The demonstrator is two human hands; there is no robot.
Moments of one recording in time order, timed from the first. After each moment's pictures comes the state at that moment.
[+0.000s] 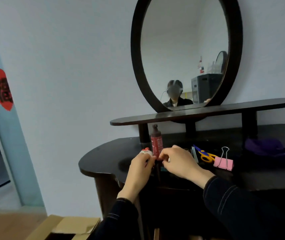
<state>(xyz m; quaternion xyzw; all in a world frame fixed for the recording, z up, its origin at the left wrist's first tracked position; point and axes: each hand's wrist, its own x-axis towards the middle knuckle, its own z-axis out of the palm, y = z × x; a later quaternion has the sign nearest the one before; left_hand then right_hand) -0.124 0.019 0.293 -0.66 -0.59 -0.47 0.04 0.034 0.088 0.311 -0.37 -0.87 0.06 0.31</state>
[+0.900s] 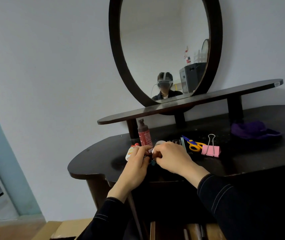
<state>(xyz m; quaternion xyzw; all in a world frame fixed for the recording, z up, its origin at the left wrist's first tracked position) -0.122 0.035 0.285 -0.73 -0.58 -0.37 -0.02 0.047 0.088 0.302 -0.37 -0.87 0.03 0.33</state>
